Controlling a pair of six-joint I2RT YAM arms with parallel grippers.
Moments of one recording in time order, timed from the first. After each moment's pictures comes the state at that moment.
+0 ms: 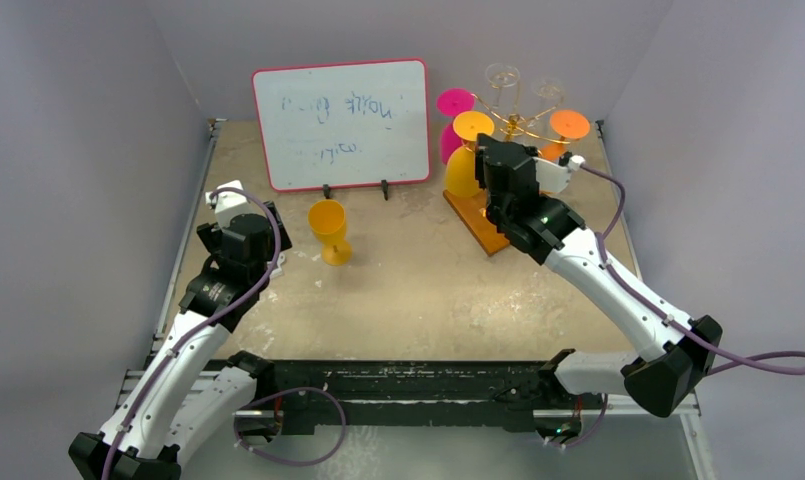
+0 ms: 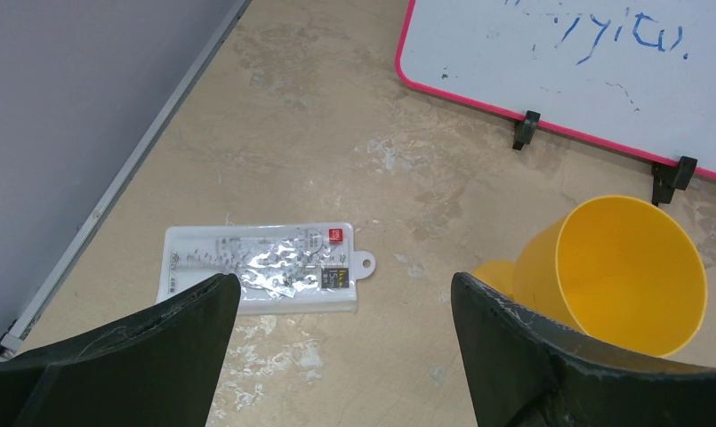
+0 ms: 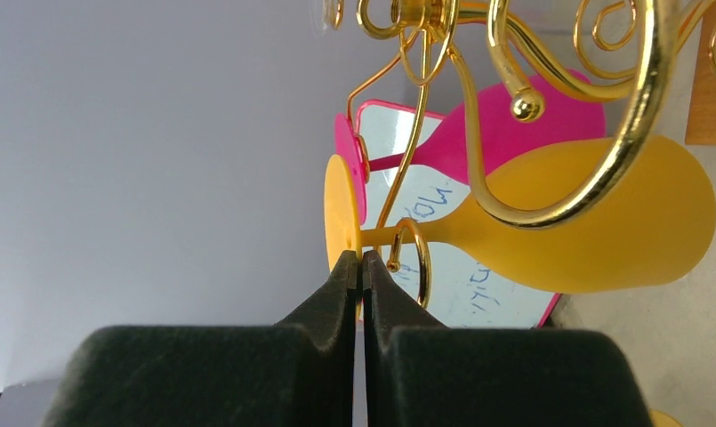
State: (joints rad) left arm -0.36 0.76 0.79 -0.54 -0.68 -0.41; right arm 0.66 1.27 1.30 -0.33 0.83 1.66
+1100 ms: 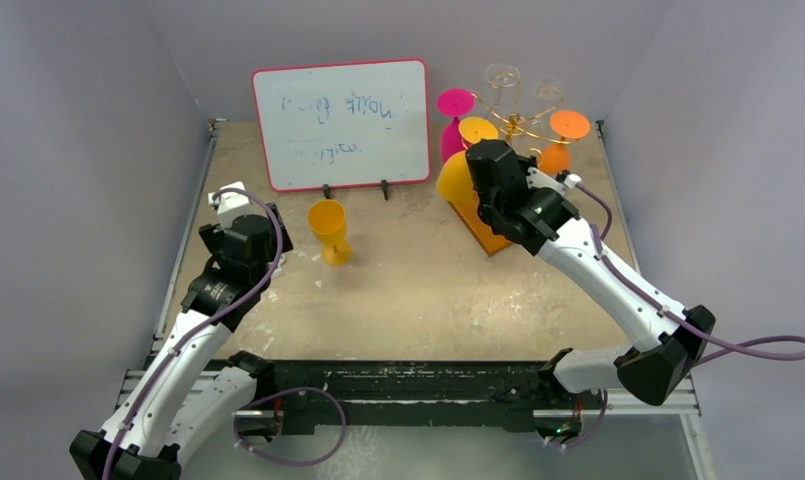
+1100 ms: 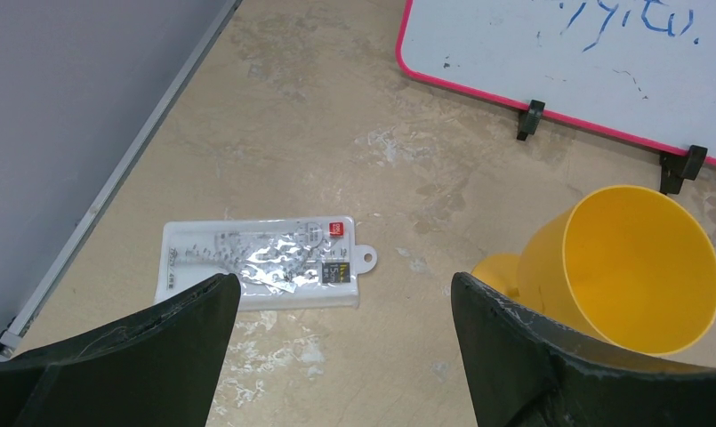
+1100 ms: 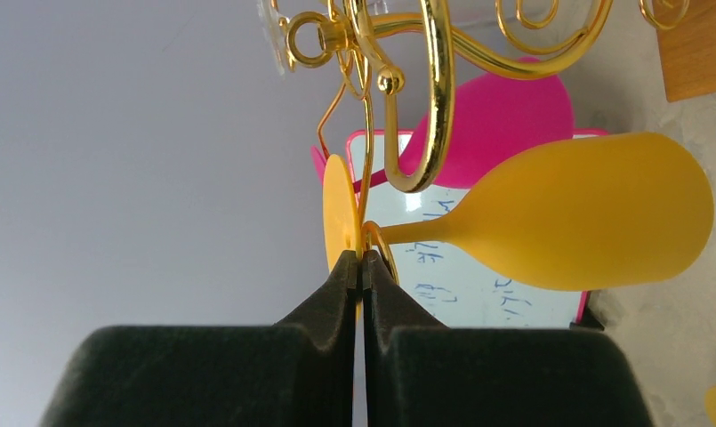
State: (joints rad) left arm -0.36 0.77 0.77 -0.54 -0.68 -0.41; right arm 0.69 1.34 1.41 -0.62 0.92 2.02
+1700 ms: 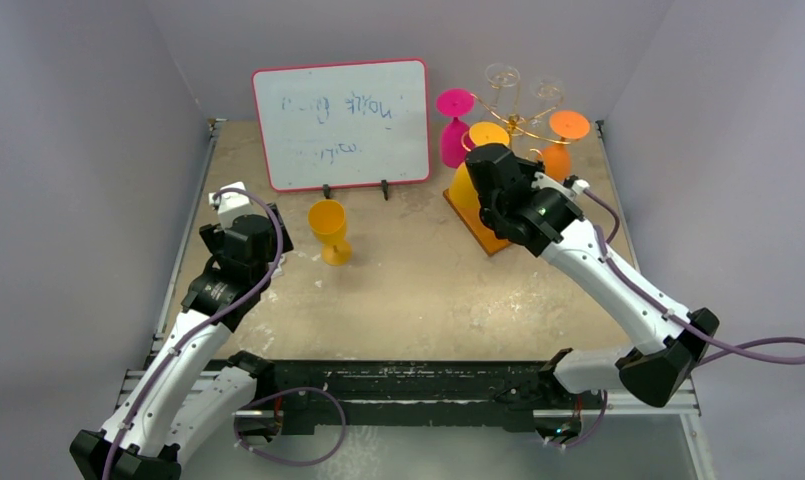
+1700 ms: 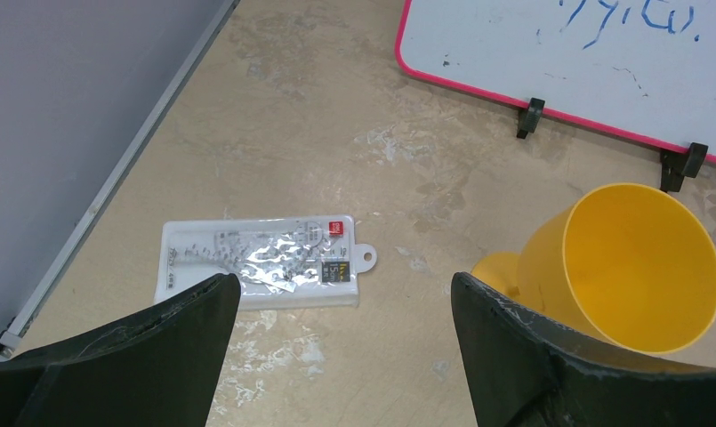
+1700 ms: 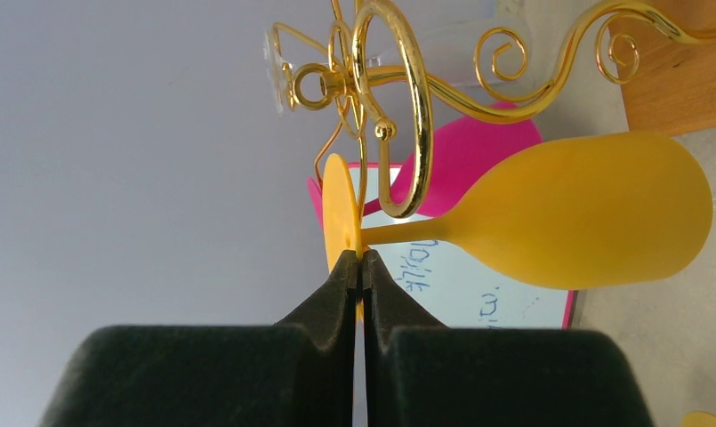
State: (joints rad) left arm -0.36 0.77 0.77 -0.54 -0.67 -0.40; right arm 0.71 1.33 1.44 -0.73 1.01 2.07
